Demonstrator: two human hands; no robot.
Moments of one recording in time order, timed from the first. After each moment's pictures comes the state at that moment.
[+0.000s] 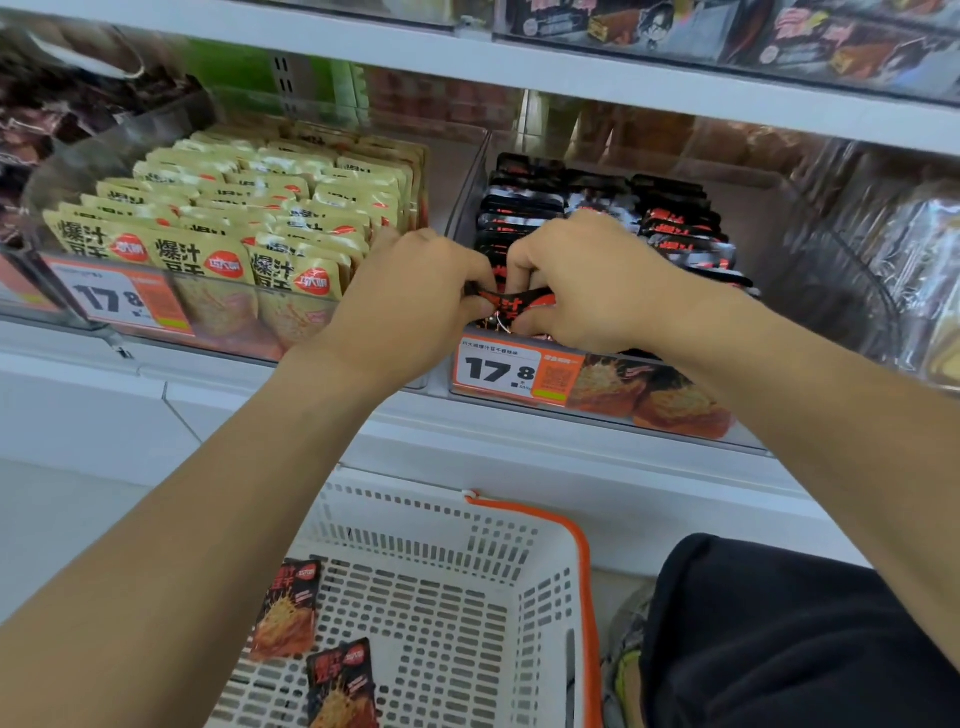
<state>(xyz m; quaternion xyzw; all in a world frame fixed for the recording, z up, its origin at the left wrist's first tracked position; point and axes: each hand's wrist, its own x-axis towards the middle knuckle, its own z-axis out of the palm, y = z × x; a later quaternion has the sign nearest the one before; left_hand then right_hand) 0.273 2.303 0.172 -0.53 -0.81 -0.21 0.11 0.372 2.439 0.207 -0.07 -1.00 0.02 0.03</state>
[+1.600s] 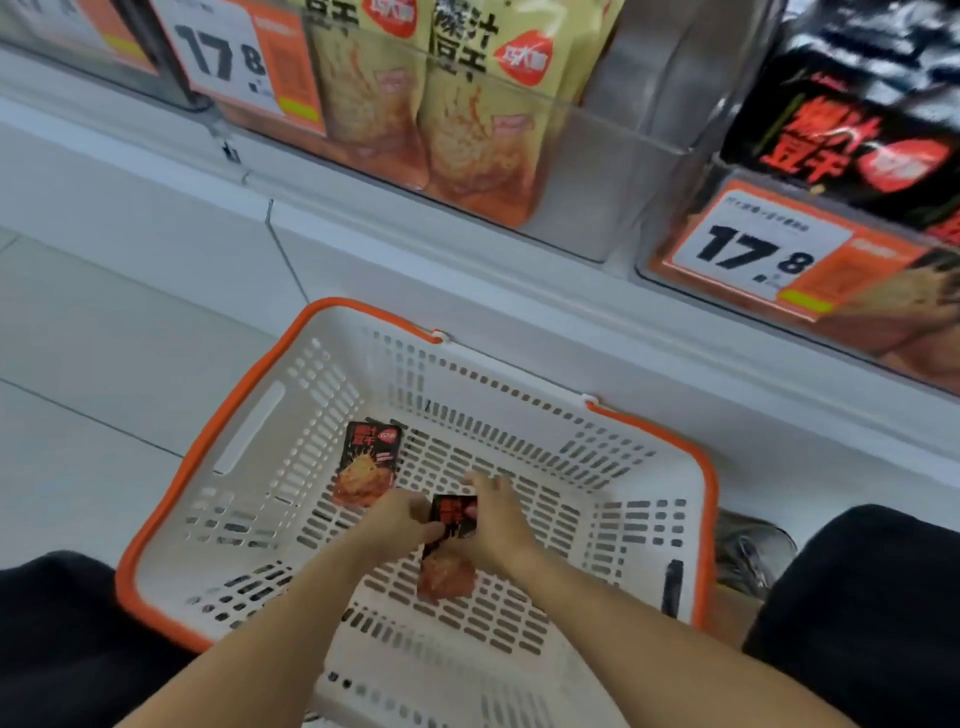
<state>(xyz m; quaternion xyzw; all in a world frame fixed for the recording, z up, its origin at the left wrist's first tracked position) 0.309 2.115 -0.184 -0.12 -0.82 -0.27 -0.50 0.396 2.256 -0.191 -0.22 -0.85 0.39 -0.27</state>
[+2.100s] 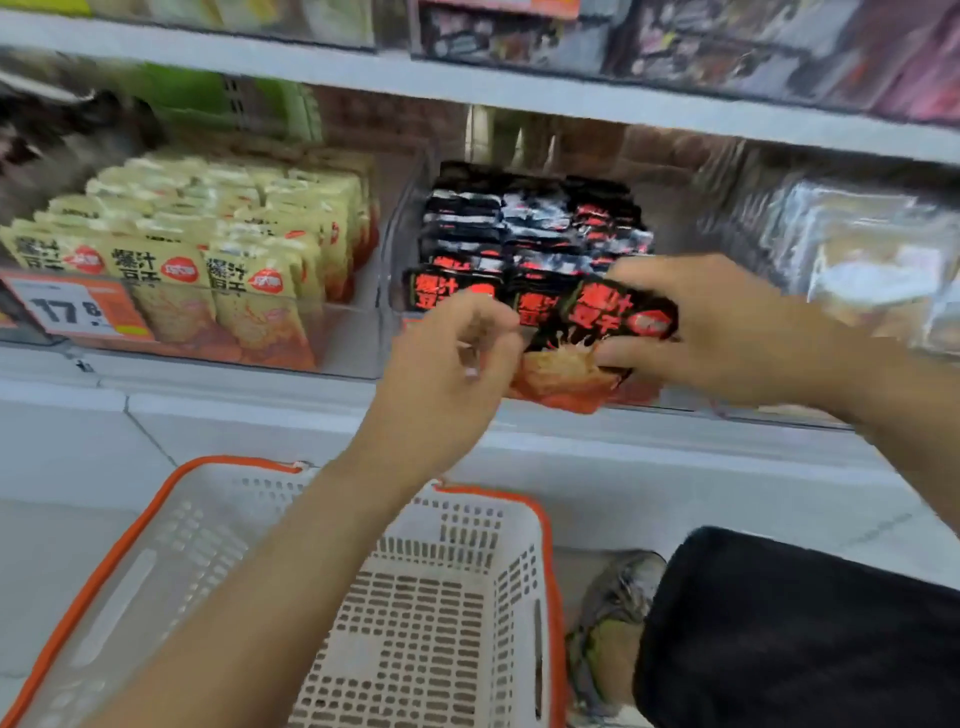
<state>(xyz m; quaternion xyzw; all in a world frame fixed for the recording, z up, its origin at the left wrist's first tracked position) 0.363 2.291 0.131 -0.47 -0.69 -0.55 -0.06 0.511 2.458 0.220 -0.09 -0.98 0.14 0.08</state>
